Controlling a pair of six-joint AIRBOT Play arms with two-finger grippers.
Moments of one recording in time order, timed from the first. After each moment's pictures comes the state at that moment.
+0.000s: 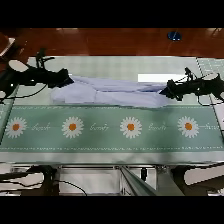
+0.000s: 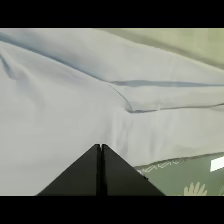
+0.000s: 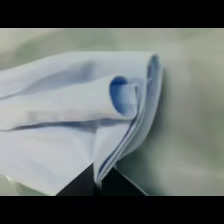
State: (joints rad) left arm 0.02 -1.47 1.18 0.82 -0.95 -1.32; right arm -0.27 -1.68 1.20 -0.75 1.12 1.31
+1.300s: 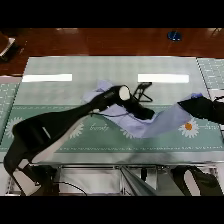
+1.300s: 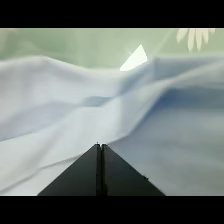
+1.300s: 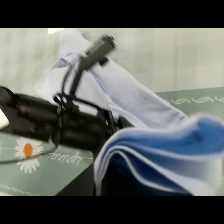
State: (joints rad) left arm -0.79 -1.88 1.61 0.82 -0.95 -1.45; right arm -0.24 -0.55 0.84 -0.82 1.32 1.47
